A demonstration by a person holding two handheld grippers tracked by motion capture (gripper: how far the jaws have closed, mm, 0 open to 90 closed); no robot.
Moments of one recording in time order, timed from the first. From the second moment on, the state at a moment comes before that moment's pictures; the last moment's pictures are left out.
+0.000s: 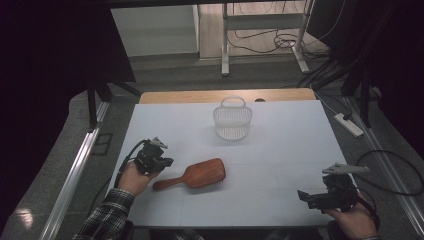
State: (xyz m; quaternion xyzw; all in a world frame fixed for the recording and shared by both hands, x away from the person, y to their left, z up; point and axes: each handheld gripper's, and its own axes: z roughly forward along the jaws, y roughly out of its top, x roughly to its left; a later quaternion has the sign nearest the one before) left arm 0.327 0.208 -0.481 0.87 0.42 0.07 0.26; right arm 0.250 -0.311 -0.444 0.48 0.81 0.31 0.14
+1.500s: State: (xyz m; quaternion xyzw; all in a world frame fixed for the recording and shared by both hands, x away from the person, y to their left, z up) left arm 0.298 0.190 -0.507 0.91 0.38 0.02 0.16; right arm 0.250 -0.310 -0.444 0.47 0.81 0.31 0.14
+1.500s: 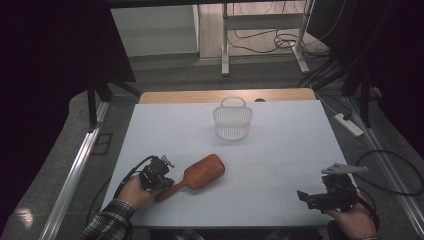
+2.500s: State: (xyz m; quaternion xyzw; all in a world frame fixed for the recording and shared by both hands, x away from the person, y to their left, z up) left arm 0.266 0.210 -0.480 0.86 0.43 0.06 0.26; right arm 0.251 -0.310 -0.443 0.47 0.81 0.31 0.14
